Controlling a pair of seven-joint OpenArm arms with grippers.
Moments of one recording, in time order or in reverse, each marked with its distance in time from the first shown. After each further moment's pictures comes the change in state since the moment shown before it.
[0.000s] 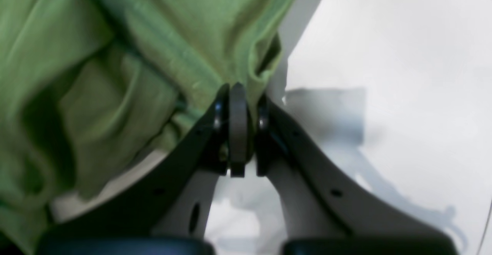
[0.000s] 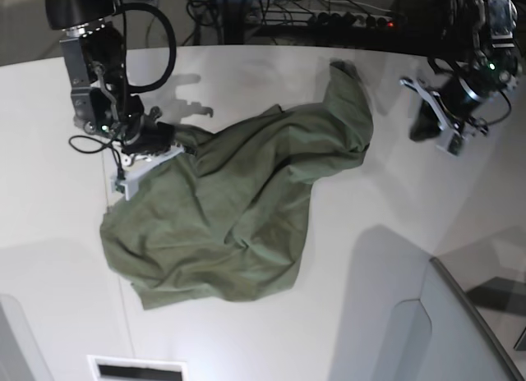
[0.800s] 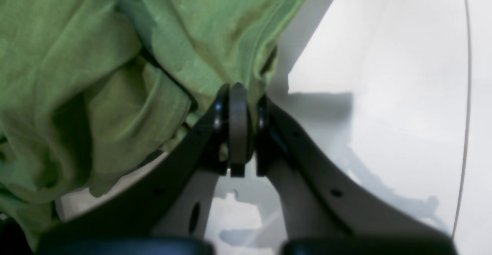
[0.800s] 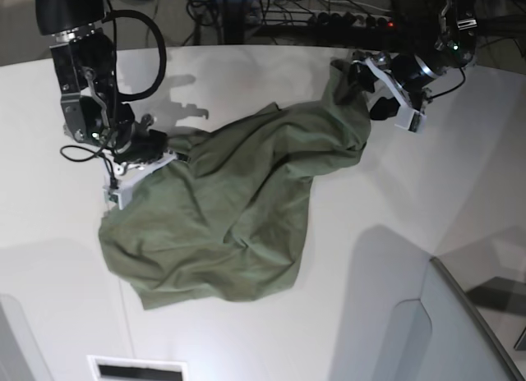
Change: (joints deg) left arm -1.0 8.0 3.7 -6.9 -13.1 -2.4 4.8; right arm 0.6 1.7 -0.1 1.7 -0.2 0.0 -1.2
